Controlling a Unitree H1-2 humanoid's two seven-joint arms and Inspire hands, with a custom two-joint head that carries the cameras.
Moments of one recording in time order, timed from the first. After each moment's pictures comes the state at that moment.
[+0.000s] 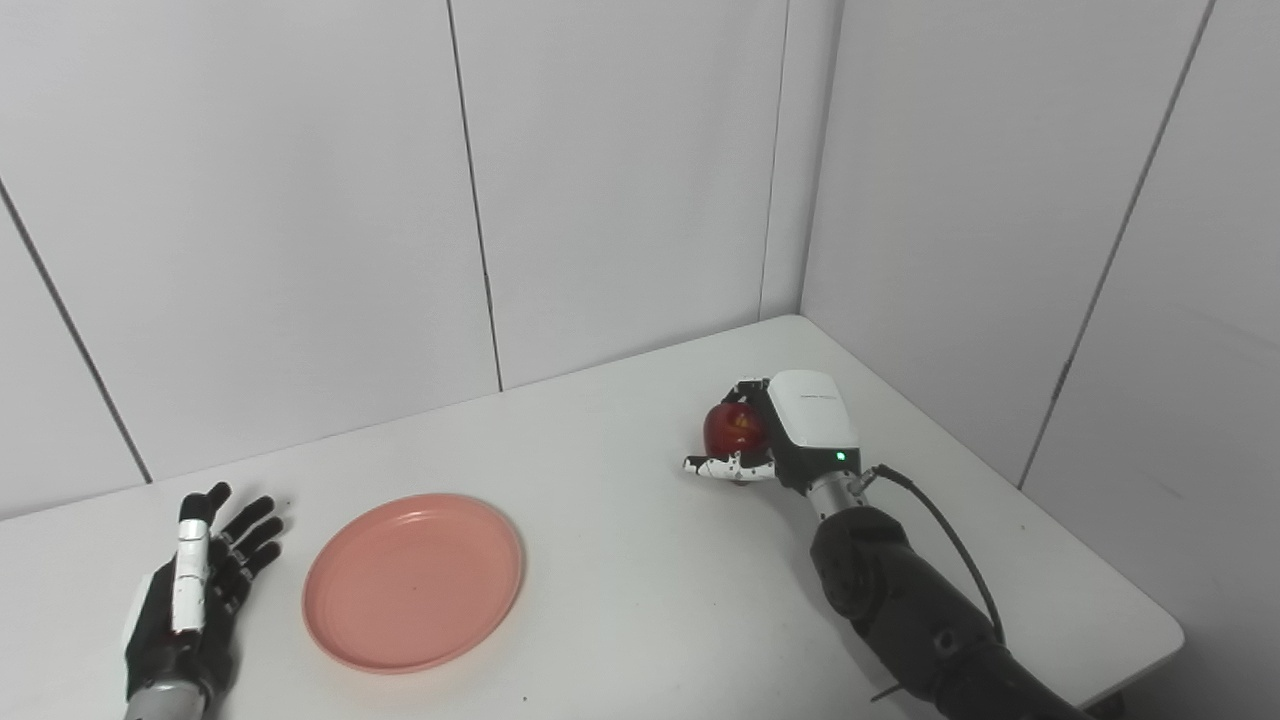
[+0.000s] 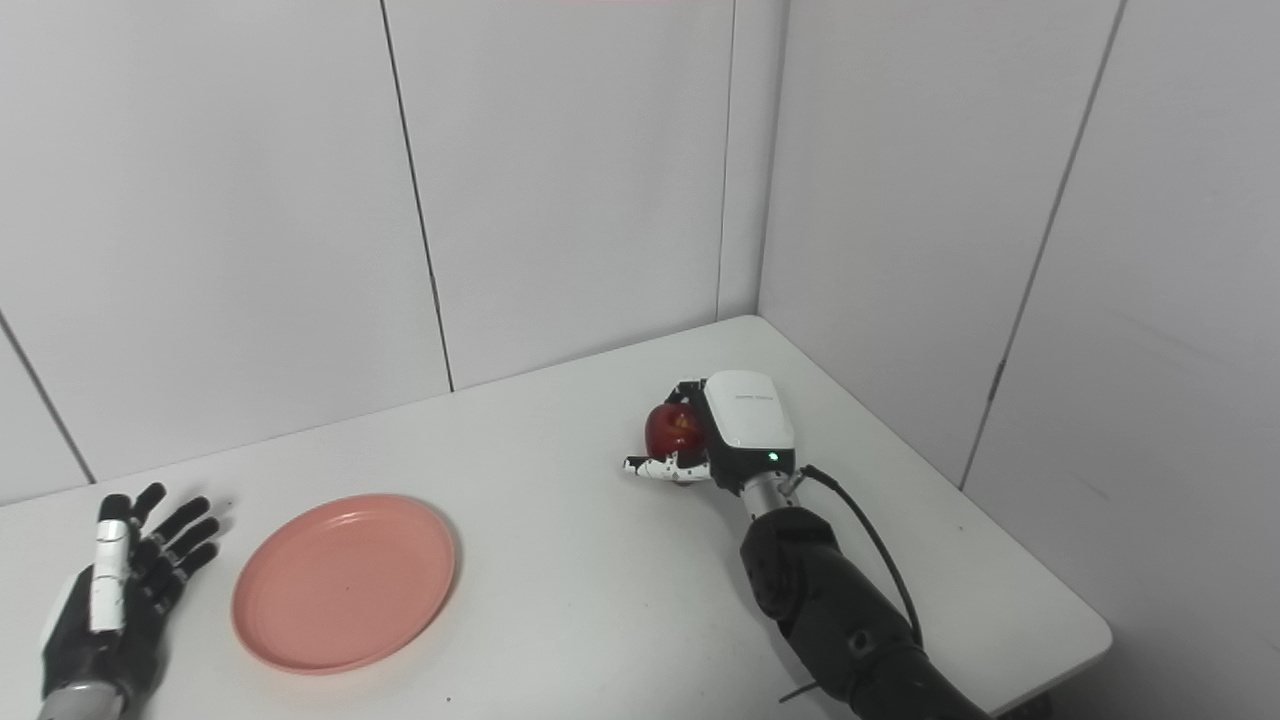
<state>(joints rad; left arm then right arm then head) -0.52 0.03 0.07 0.61 -0.17 0.01 -0.14 -0.37 -0.48 0.12 0.51 -0.75 0.00 -0.47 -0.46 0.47</state>
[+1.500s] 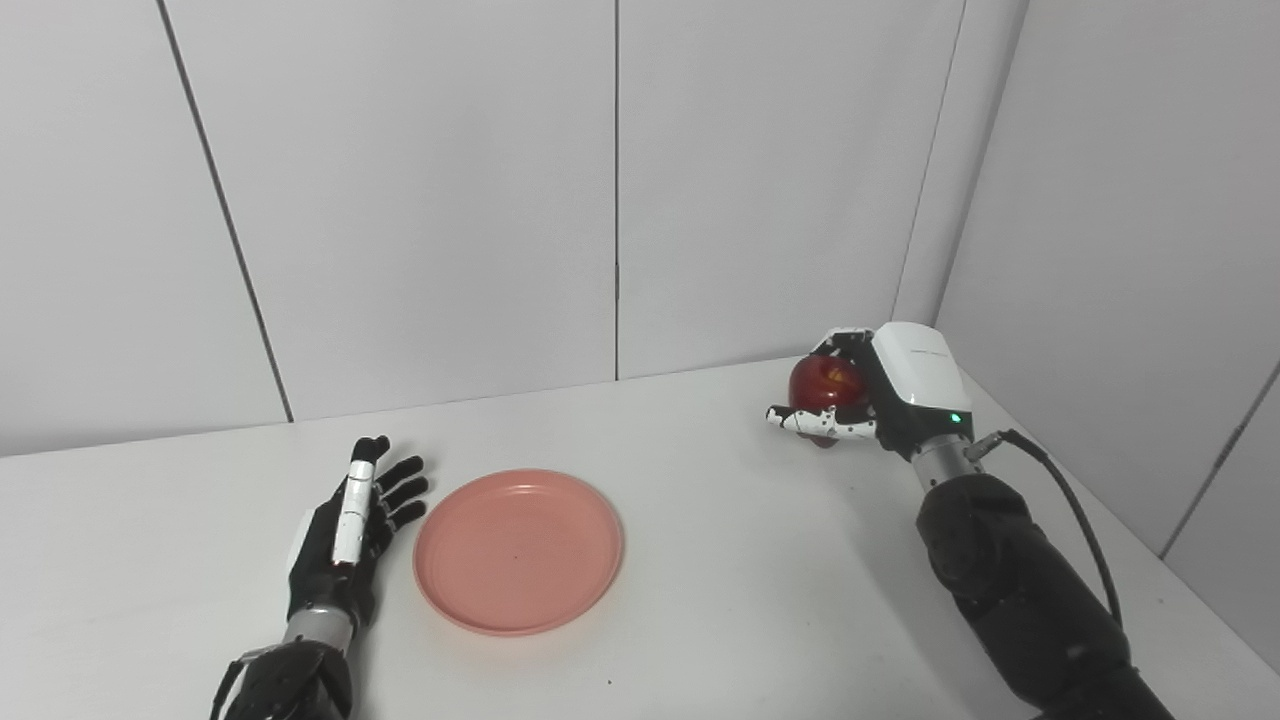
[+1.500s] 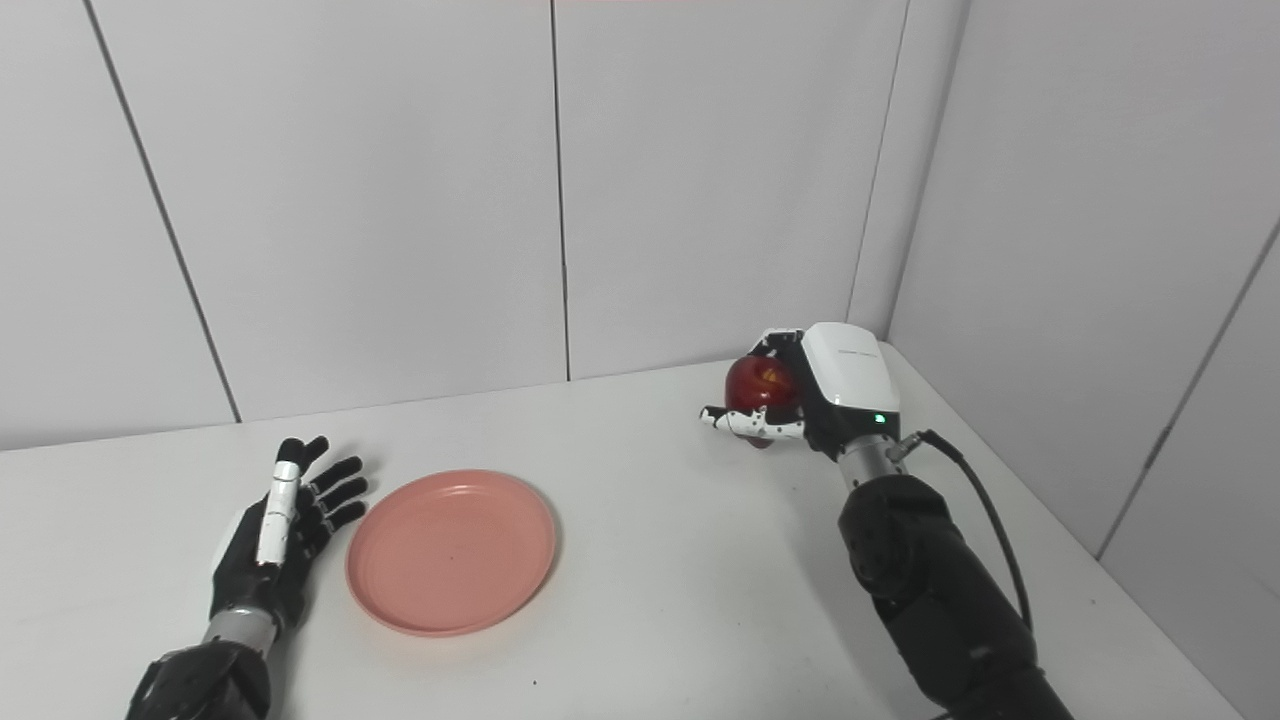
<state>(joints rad) -0.48 -0.04 0.04 0.49 -0.12 0.10 -0.05 -0.41 -0.52 0.09 0.23 -0.71 0.05 -0.19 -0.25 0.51</state>
